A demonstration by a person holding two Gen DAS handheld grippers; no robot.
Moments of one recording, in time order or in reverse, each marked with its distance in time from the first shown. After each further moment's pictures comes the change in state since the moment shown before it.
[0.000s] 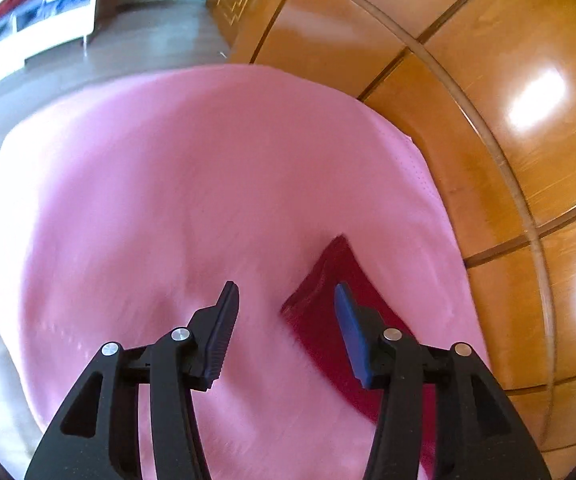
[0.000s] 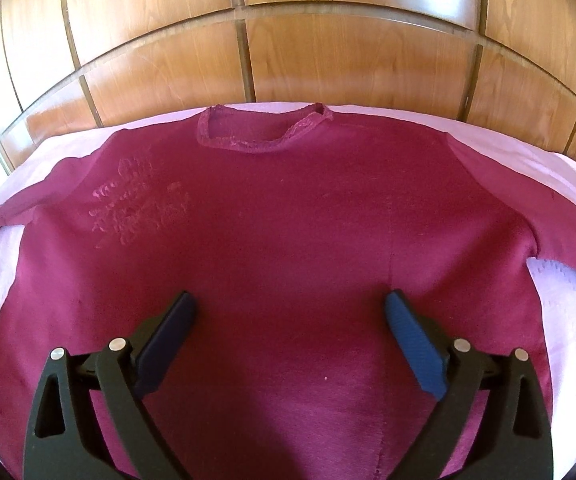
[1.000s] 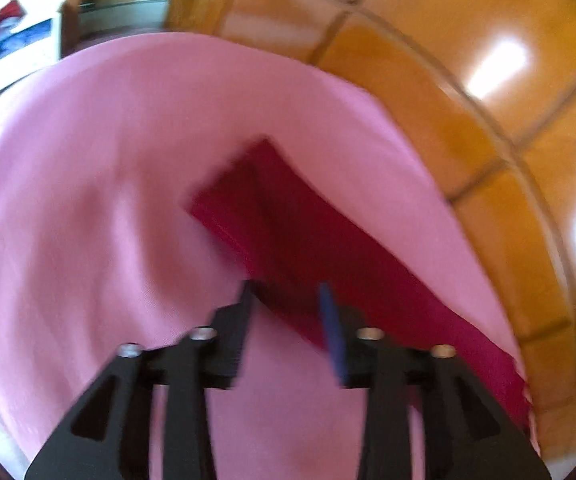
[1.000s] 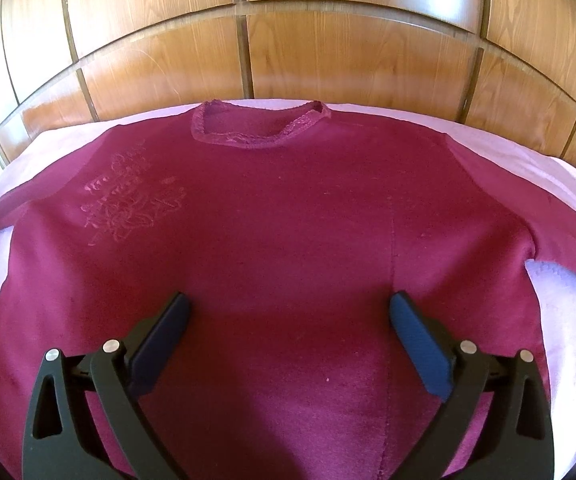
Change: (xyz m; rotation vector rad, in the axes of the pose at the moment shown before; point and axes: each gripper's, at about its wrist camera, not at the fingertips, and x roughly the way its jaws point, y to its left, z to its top) left arm 0.013 -0.034 -0.093 0.201 -0.049 -0.094; right arm 0.003 0.002 0.002 -0.010 0.006 -0.018
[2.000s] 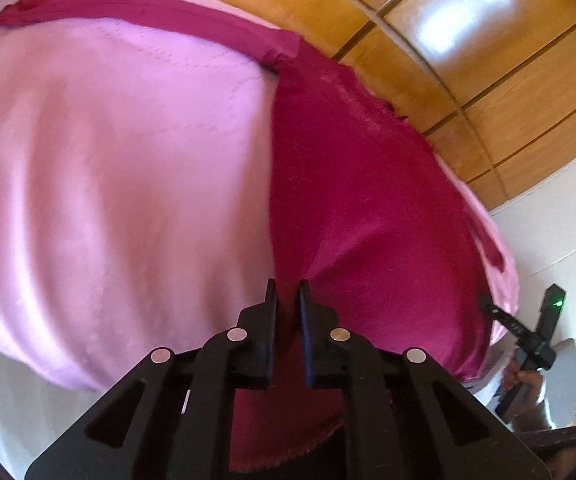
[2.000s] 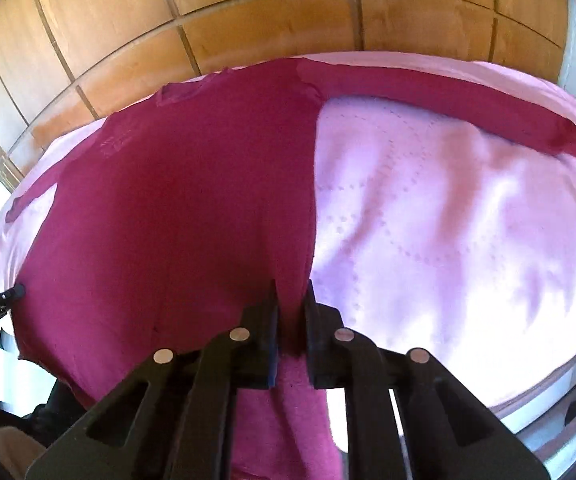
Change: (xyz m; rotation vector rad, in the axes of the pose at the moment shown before) left arm -0.086 -0.072 -0.259 0.502 0.444 -0.429; right arm -0.140 -0.110 -0.131 0.177 0.136 0.045
